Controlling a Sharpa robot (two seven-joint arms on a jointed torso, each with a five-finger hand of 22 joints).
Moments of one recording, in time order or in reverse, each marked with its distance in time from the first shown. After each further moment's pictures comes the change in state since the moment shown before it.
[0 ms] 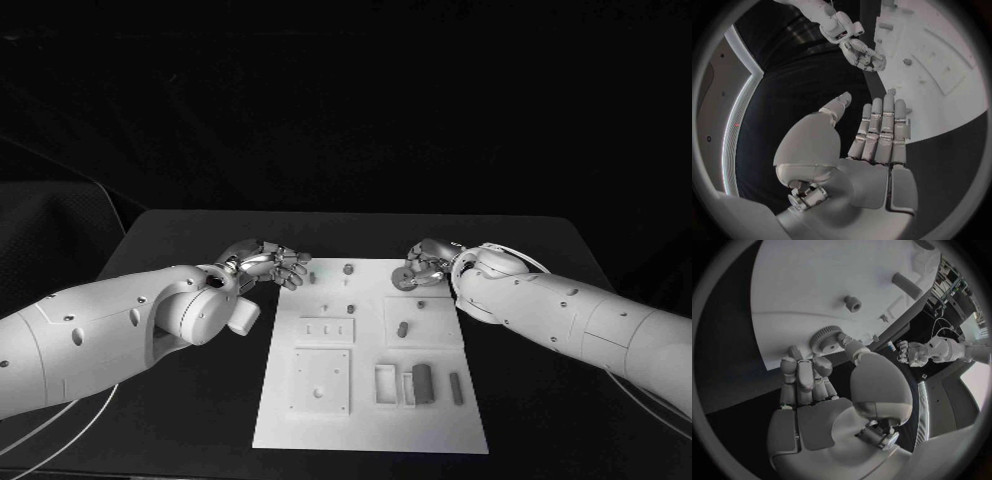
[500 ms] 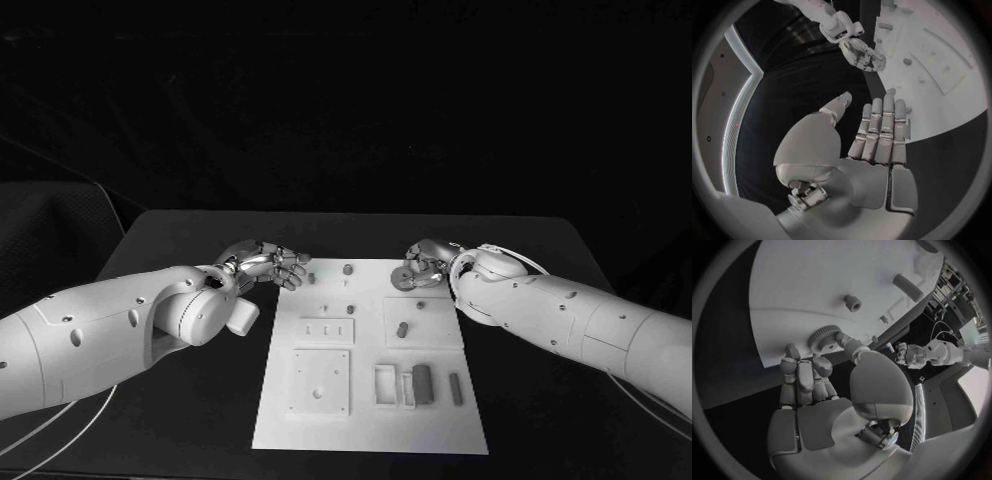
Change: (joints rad) left arm 0.000 -0.002 0.000 0.001 -0.001 0.000 0.000; left_hand 0.004 0.004 0.000 0.000 0.000 0.000 0.000 0.000 -0.001 0.000 0.000 0.000 0.000 0.000 0.000 0.000 0.000 0.000 0.000 0.000 0.000 0.001; right arm -0.002 -0.004 -0.001 0.013 -0.031 -0.027 0.004; right_hand 0.018 -0.014 0.035 0.020 0.001 0.009 -0.009 0.011 -0.001 0.008 -0.007 0.012 0.000 0.001 -0.001 0.016 -0.002 0.000 0.007 0.007 0.000 0.005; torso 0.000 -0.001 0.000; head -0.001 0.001
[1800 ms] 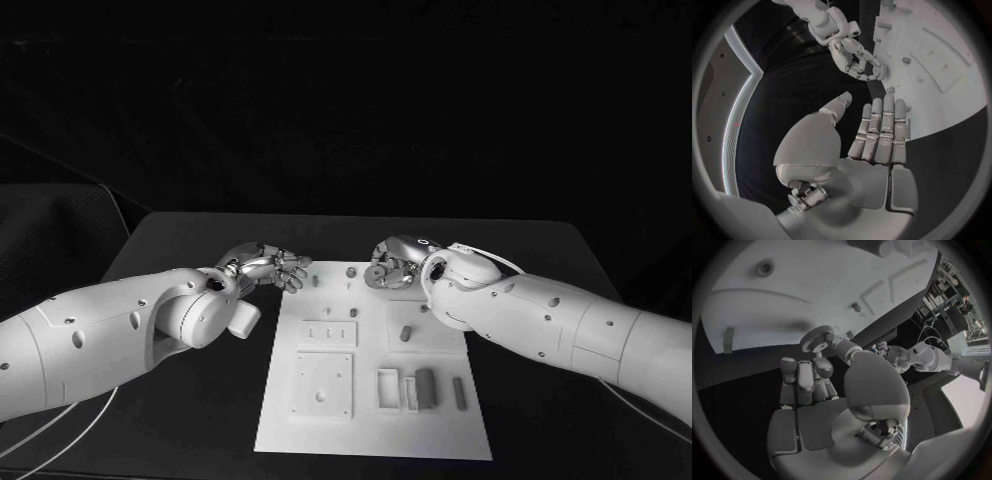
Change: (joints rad) left arm 0.000 -0.009 0.000 0.006 0.000 -0.002 0.000; left_hand 0.000 0.000 0.000 0.000 0.000 0.000 0.000 0.000 0.000 0.000 0.000 0.000 0.000 0.000 0.000 0.000 0.000 0.000 0.000 0.000 0.000 0.000; right arm 0.027 0.027 0.002 0.165 -0.111 -0.048 -0.054; right_hand 0.054 0.068 0.032 -0.024 0.000 0.043 -0.010 0.026 0.016 0.012 -0.002 0.004 0.000 0.014 -0.003 0.007 -0.001 0.000 0.007 0.000 0.000 0.003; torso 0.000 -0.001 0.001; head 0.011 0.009
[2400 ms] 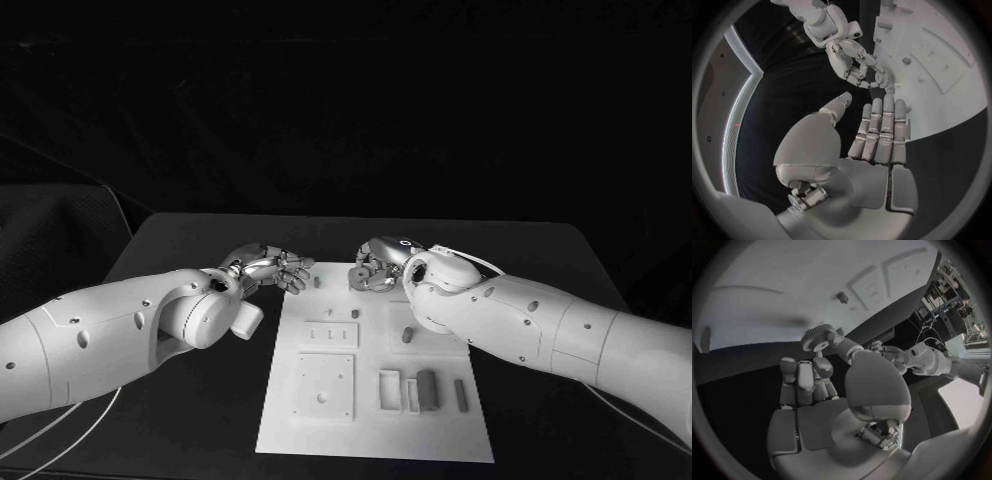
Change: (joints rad) left arm 0.000 0.004 0.000 -0.001 0.000 -0.002 0.000; left_hand 0.000 0.000 0.000 0.000 0.000 0.000 0.000 0.000 0.000 0.000 0.000 0.000 0.000 0.000 0.000 0.000 0.000 0.000 0.000 0.000 0.000 0.000; right arm 0.001 0.063 0.000 -0.001 -0.033 -0.015 -0.039; right_hand -0.005 -0.019 0.000 0.000 -0.001 0.021 -0.002 -0.001 -0.001 0.004 -0.003 0.000 0.000 0.000 0.000 0.004 -0.001 0.000 0.000 0.000 0.000 0.001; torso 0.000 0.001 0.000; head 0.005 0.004
